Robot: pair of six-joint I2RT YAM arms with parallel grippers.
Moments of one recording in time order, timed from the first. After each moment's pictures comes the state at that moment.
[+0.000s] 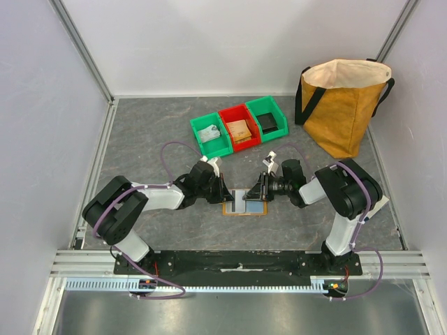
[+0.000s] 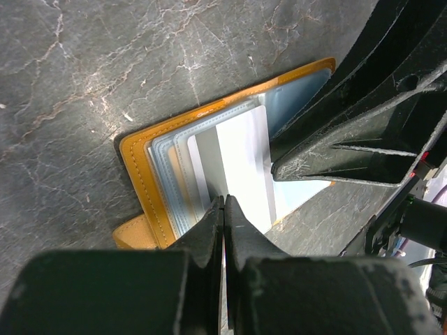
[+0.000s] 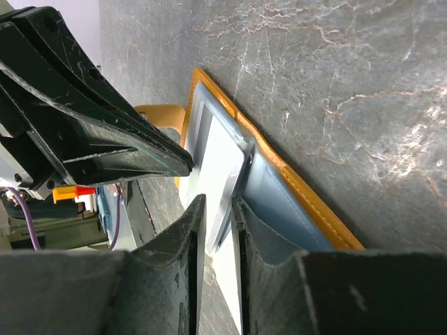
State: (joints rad) left arm -0.71 1.60 0.63 0.23 0.27 -0.76; right arm 0.41 1.83 0.50 0.73 -0.83 0.72
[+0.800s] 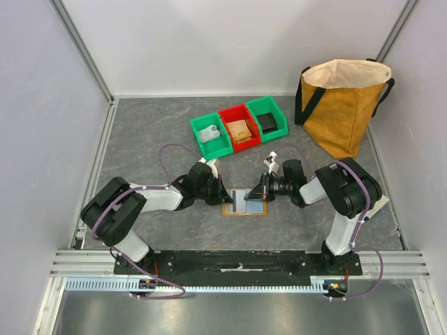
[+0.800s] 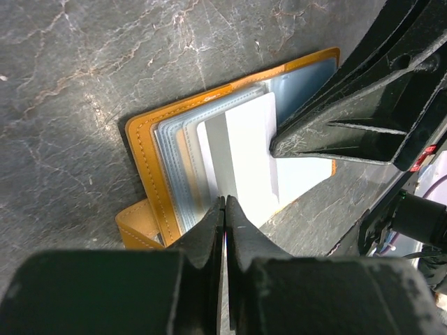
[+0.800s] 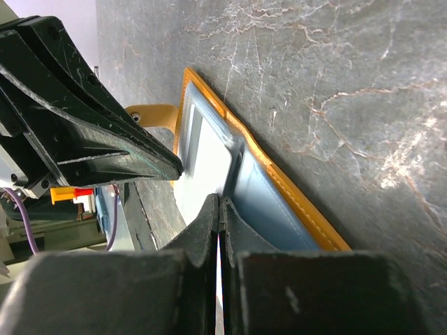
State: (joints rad) left arm -0.70 1.59 0.60 0.23 0.30 -0.79; right arm 0.40 1.85 0.50 0.74 -0.84 0.72
